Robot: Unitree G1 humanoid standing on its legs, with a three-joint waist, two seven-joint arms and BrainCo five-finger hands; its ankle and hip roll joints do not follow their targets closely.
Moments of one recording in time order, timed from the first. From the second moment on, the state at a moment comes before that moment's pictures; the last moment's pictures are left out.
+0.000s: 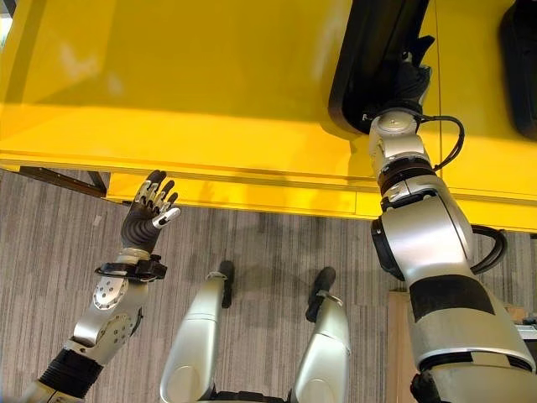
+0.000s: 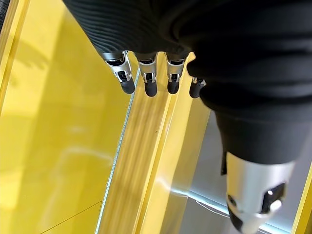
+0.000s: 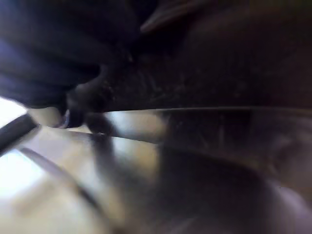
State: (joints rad) left arm -0.10 0.49 -0.28 -0.05 -0.69 -0.30 0.18; right arm -1.43 -0.50 0.36 1.40 0.50 -0.08 -0.51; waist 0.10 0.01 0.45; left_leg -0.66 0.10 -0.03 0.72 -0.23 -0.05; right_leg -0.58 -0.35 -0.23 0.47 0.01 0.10
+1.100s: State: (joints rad) left arm 0.06 0.47 -0.15 -0.06 -0.67 -0.30 0.17; right arm -0.27 -0.75 0.00 -0.08 -0.42 -0.12 -0.56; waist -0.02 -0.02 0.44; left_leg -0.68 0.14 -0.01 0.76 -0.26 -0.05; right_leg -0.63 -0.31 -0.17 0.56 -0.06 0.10
